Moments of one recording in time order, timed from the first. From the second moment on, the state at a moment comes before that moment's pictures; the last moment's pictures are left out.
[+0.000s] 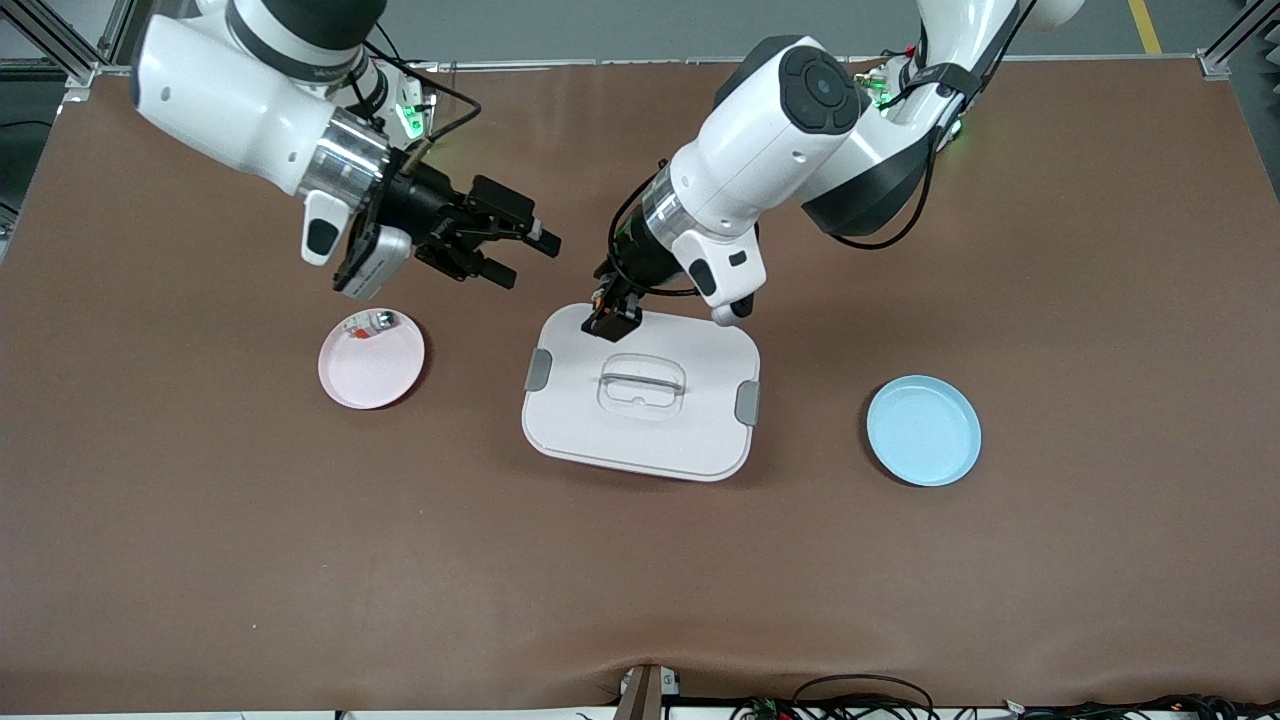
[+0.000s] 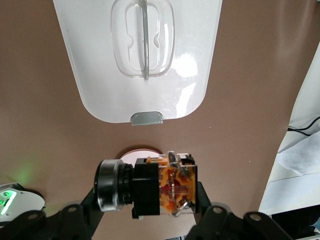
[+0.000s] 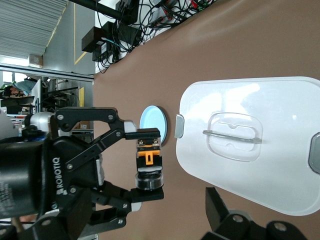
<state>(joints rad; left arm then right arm) -0.48 0.46 -0.31 -1.32 -0.27 2.17 -2.00 0.53 -0.02 -0.02 -1.94 0.93 2.36 0.07</state>
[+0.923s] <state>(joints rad) -0.50 0.46 -0.31 -1.32 -0.27 2.17 -2.00 0.60 0.08 -0.03 -1.93 0.99 2.51 0.07</state>
